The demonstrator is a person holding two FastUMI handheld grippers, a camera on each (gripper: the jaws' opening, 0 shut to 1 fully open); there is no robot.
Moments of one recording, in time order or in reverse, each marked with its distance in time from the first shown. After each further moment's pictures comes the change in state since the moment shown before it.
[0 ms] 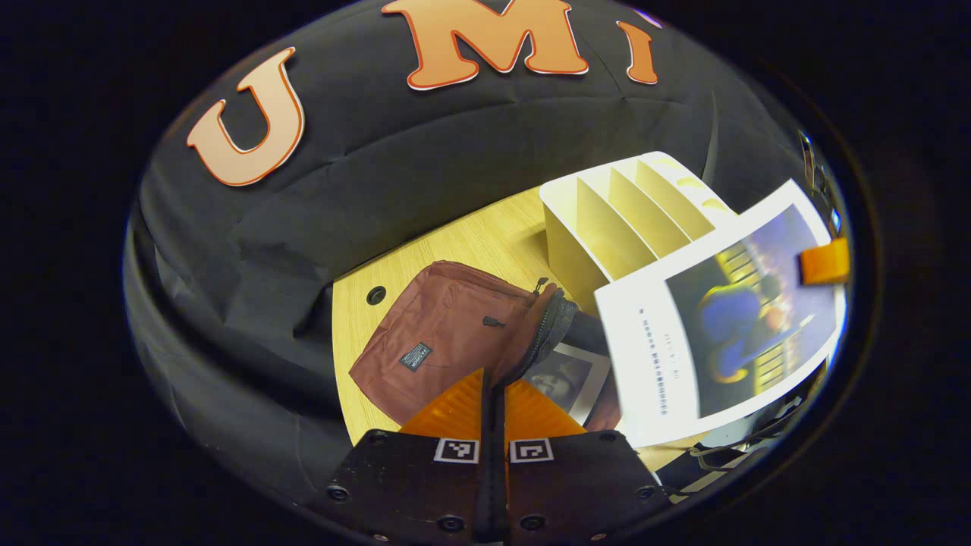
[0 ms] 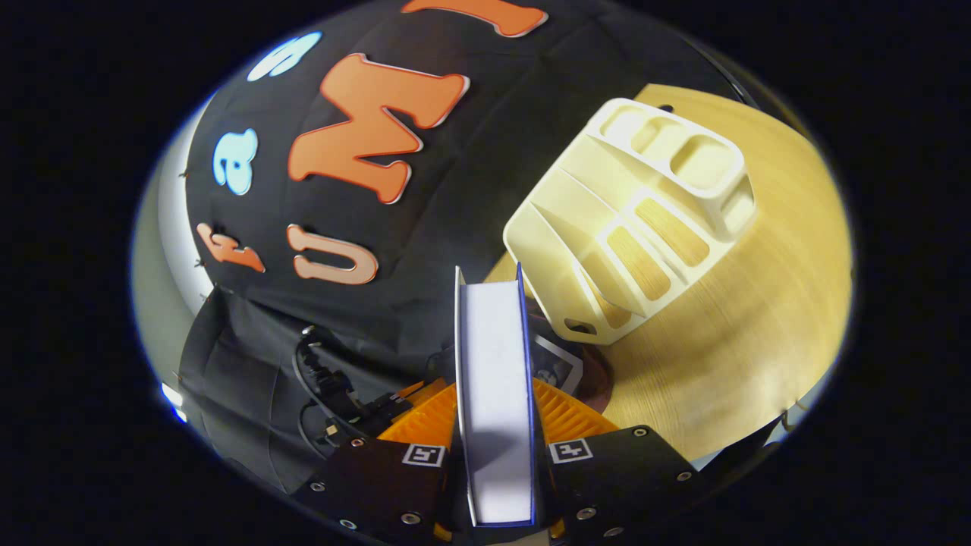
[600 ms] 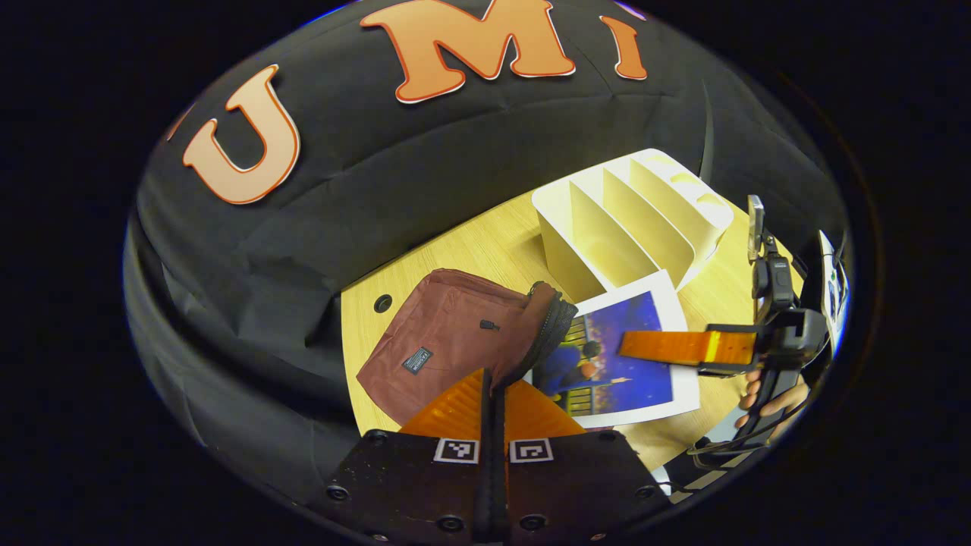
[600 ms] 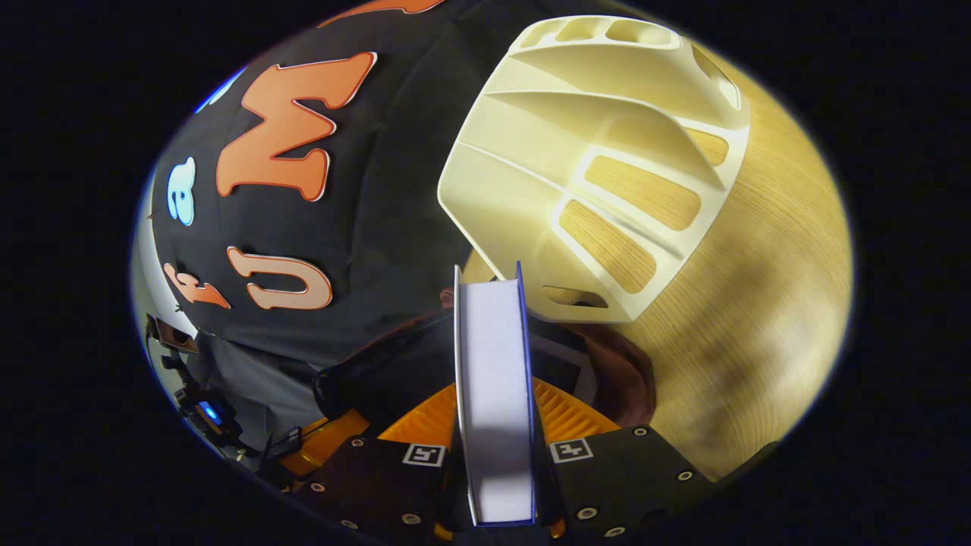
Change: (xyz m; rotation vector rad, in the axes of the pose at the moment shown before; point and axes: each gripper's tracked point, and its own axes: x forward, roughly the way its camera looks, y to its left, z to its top) left arm -0.012 -0.010 0.011 0.066 -0.006 0.039; right arm 0.144 -0.019 -0.056 0.135 -0.047 0.009
